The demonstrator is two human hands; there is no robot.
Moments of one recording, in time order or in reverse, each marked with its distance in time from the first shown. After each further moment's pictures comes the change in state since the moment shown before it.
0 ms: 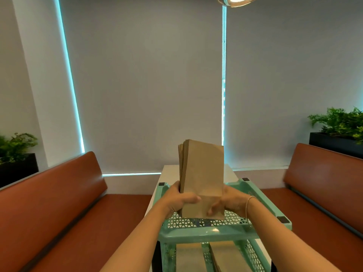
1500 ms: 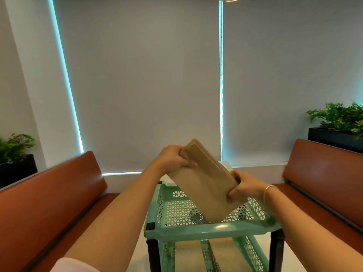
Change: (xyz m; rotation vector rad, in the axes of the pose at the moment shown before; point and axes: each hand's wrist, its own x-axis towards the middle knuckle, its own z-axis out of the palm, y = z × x) left_hand 0.008 0.100 -0.026 0.463 0.060 0.215; right_hand -0.009 0.005 -0.056 -0.241 0.132 -0.051
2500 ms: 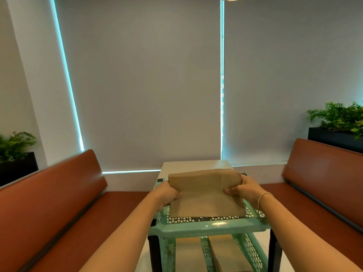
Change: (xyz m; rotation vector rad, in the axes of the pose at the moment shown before) left_hand -0.030 -0.070 0.049 -0.322 -0.067 -0.520; right_hand 0.010 0.025 0.021 0.366 0.192 0.084
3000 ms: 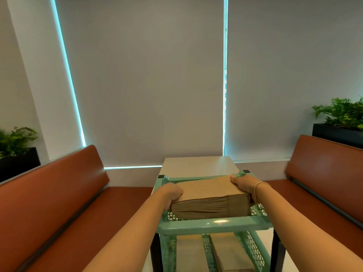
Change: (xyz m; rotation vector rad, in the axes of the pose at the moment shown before) left_hand 0.006 0.006 0.016 0.031 -0.008 -0.244; right_hand 0.013 -0.016 0.004 -0.179 0.054 0.366
